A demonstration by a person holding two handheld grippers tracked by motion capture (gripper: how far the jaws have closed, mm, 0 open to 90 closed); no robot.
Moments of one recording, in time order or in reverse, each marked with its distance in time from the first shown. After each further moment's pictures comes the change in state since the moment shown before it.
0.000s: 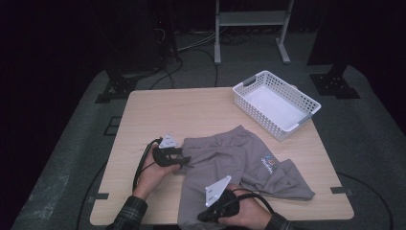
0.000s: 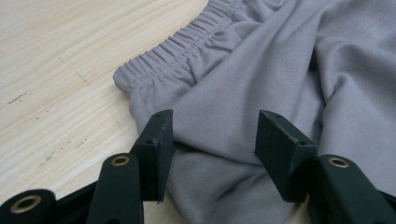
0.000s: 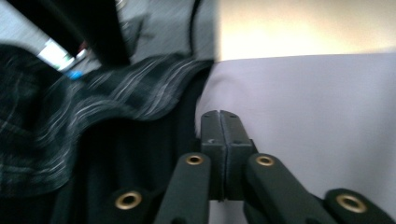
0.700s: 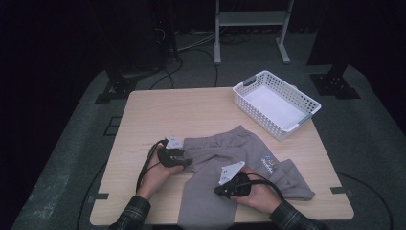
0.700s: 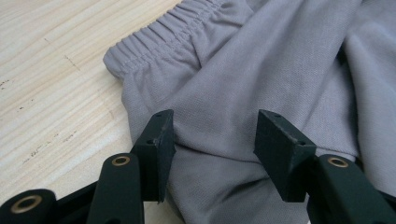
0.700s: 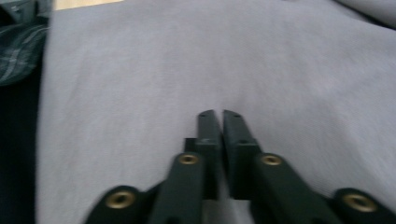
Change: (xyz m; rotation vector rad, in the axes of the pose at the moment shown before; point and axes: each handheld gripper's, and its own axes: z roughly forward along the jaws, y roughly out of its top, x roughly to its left) left arm -0.002 -0.002 0.018 0.083 0.031 0.025; right arm -0.043 -0.025 -0.020 0.086 -0.254 0.028
